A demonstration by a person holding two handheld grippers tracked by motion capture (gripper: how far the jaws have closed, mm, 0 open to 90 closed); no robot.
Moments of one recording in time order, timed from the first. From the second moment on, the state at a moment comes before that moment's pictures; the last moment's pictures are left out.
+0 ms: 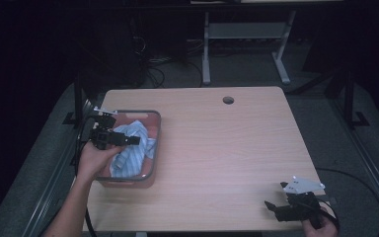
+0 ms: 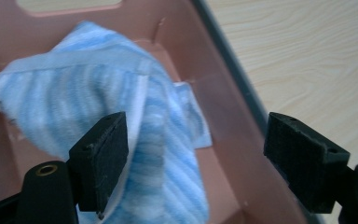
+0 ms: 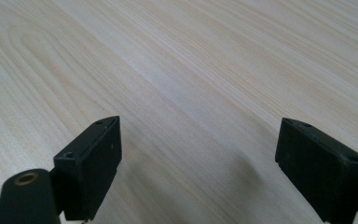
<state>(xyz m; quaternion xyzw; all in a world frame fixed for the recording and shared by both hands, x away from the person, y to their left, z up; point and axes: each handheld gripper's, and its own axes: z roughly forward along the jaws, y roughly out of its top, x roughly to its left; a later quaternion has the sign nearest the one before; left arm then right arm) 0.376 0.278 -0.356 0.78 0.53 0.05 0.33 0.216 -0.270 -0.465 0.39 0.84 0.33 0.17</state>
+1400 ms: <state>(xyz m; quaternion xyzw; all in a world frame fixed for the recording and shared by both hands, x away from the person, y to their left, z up) 0.405 0.245 -0.421 0.82 0.56 0.05 0.11 0.215 -0.261 -0.465 0.37 0.85 0.33 0.17</state>
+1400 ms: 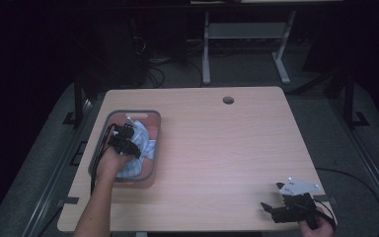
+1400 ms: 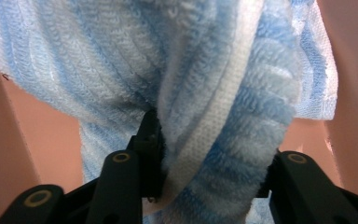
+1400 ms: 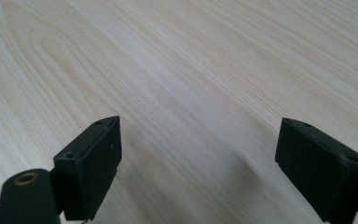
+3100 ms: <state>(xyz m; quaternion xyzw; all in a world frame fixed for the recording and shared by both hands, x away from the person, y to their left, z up) 0.358 0.274 -0.301 0.77 0.53 0.06 0.35 0.216 -0.270 -0.462 0.38 0.84 0.33 0.19</state>
